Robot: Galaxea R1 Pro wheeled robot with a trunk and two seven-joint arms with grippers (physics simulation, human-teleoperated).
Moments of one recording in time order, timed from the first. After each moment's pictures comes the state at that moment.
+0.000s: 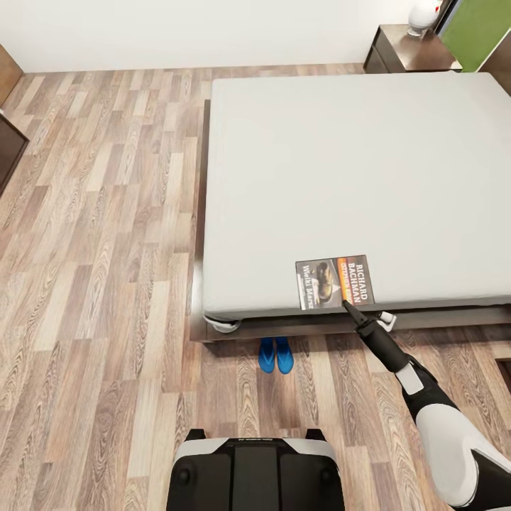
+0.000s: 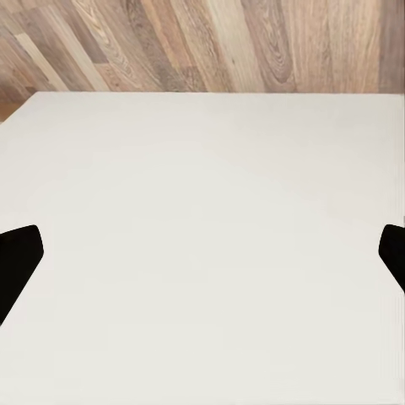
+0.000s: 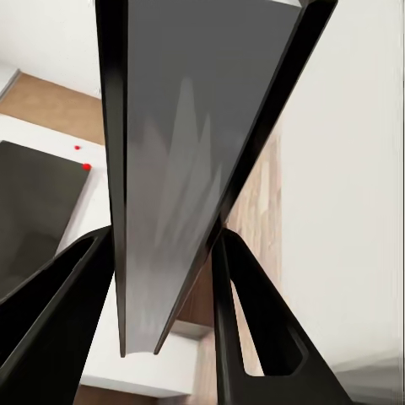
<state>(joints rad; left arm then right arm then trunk) -0.03 0.33 -0.16 0.01 0.22 -0.22 0.28 -0.84 -0.12 -0.59 -0.43 -0.37 0.18 1.40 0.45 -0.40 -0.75</state>
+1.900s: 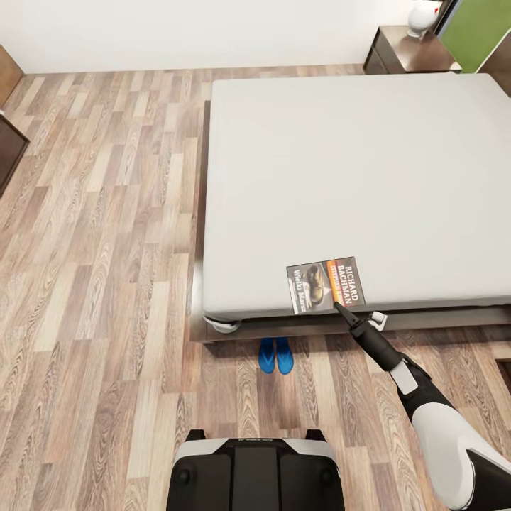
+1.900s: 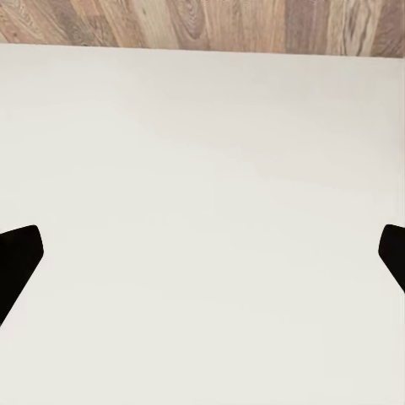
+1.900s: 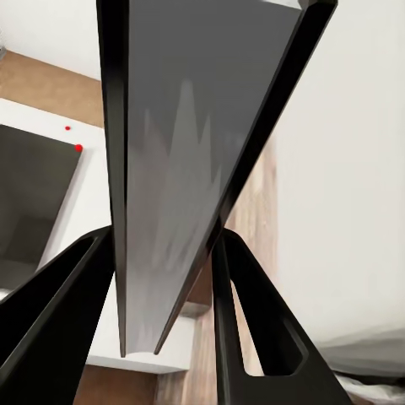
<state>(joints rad) 0.03 0.31 -0.15 0.01 0.31 -0.22 0.06 -0.84 -0.11 -0.53 -0.43 -0.37 0.19 1.36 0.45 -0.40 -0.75</state>
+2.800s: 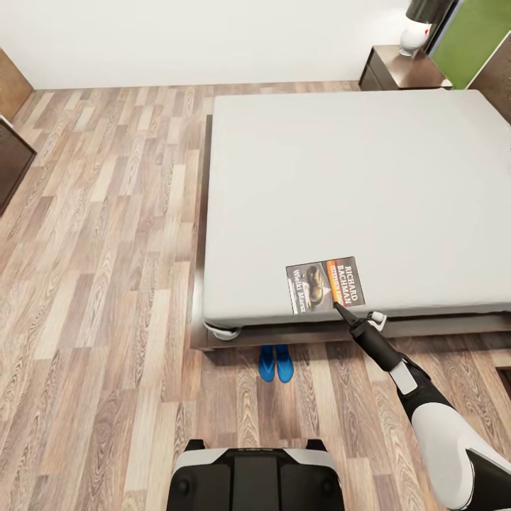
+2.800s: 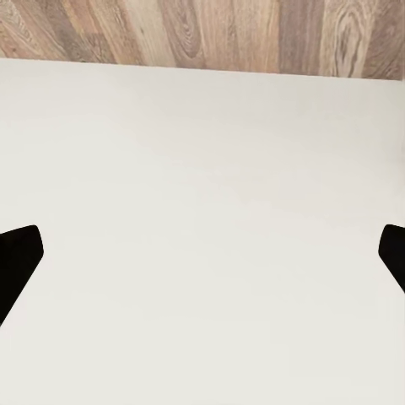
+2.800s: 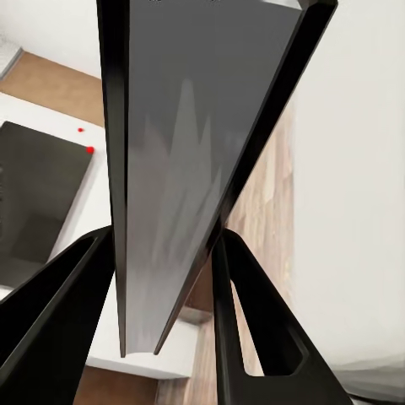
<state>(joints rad) 0.03 0.31 -0.15 0.01 0.31 -0.22 0.06 -0.84 -0.11 -0.53 -0.43 -0.37 0.18 1.36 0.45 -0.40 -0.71</state>
